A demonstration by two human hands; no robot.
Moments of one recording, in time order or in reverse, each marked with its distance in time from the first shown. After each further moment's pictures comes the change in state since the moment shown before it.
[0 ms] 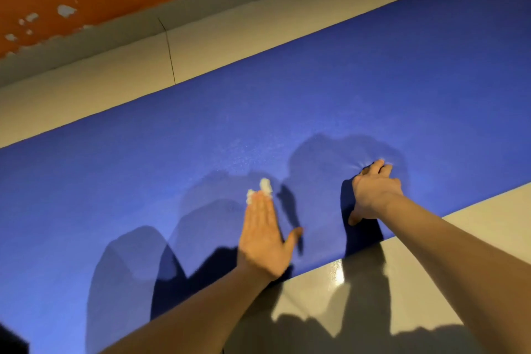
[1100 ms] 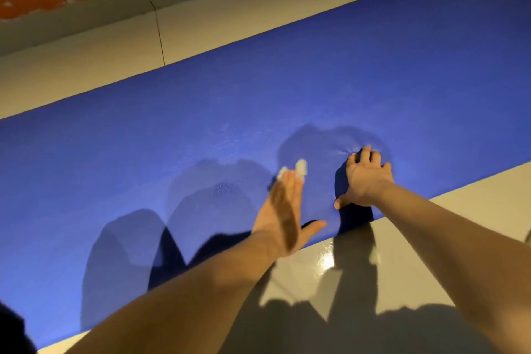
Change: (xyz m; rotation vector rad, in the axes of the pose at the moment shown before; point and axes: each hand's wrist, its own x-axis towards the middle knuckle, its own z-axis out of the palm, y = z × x) left_hand 0.025 0.044 0.003 -0.015 -0.058 0.257; right_hand -0.002 0.015 0.015 0.032 0.105 -0.032
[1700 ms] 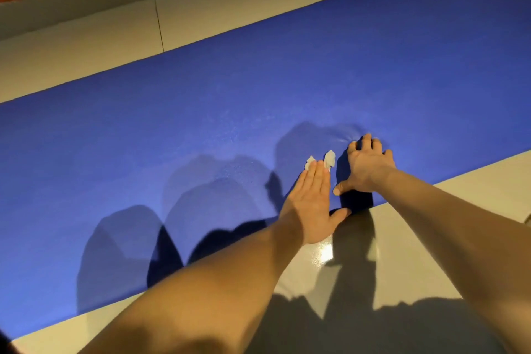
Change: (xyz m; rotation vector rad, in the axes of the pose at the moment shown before) left_hand 0.018 0.047 0.017 0.010 -0.099 0.021; right_hand 0.000 0.004 0.003 -0.010 0.003 -0.002
